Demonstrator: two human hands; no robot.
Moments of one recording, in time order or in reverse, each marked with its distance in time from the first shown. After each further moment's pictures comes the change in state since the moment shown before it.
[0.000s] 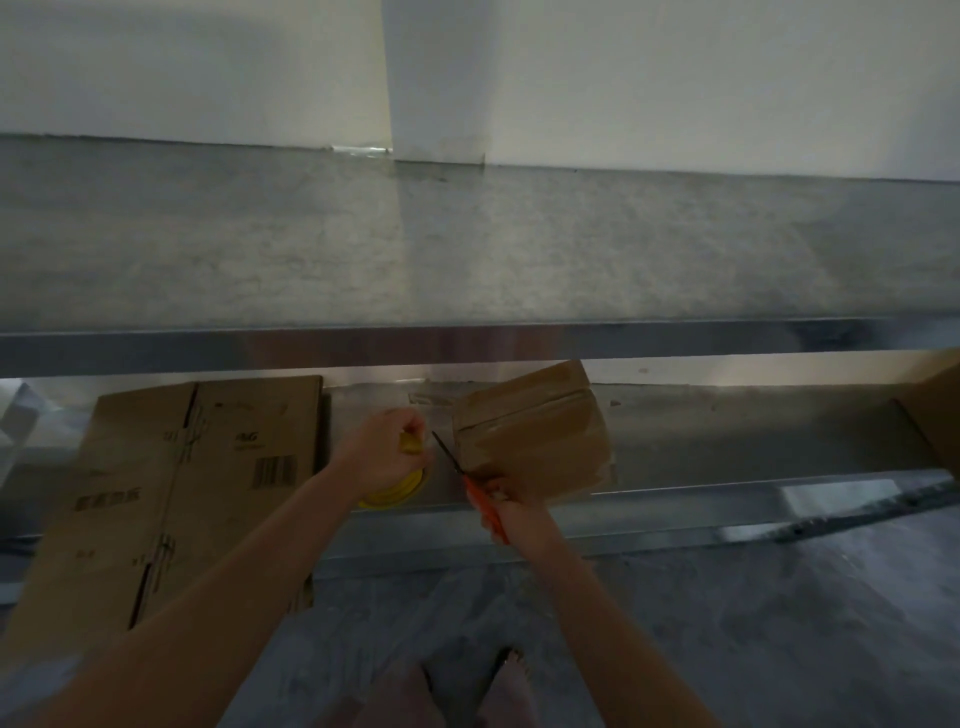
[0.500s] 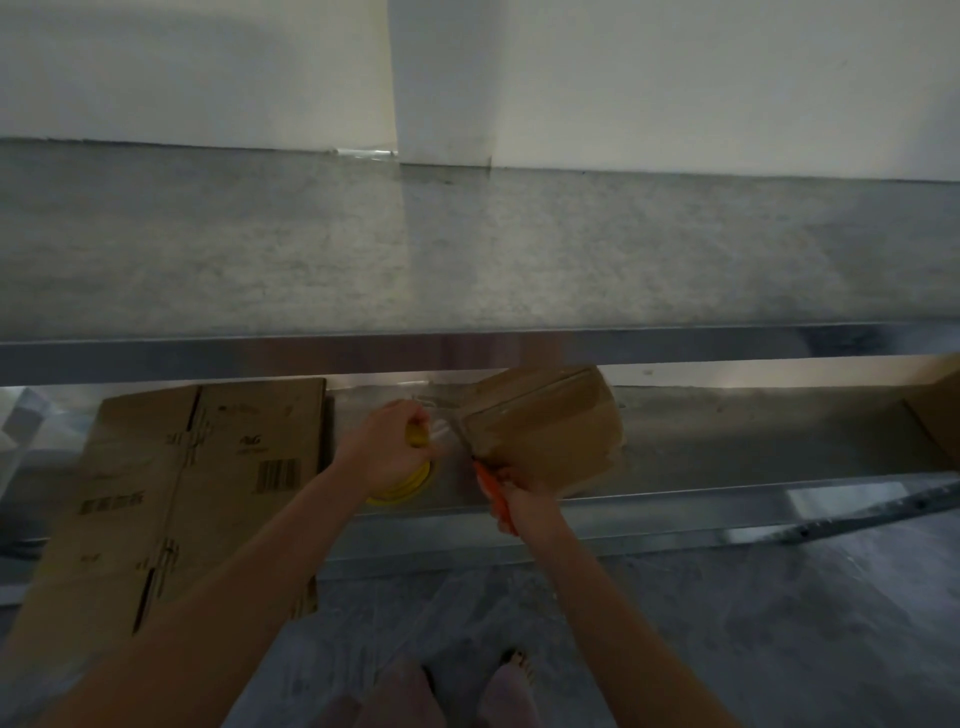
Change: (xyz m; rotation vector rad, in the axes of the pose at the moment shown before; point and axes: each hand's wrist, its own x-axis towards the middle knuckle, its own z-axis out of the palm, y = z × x) left_hand 0.003 0.005 -0.007 0.032 0.075 0.009; right_hand 0.015 -0.007 -0.006 0.072 0.045 -0.071
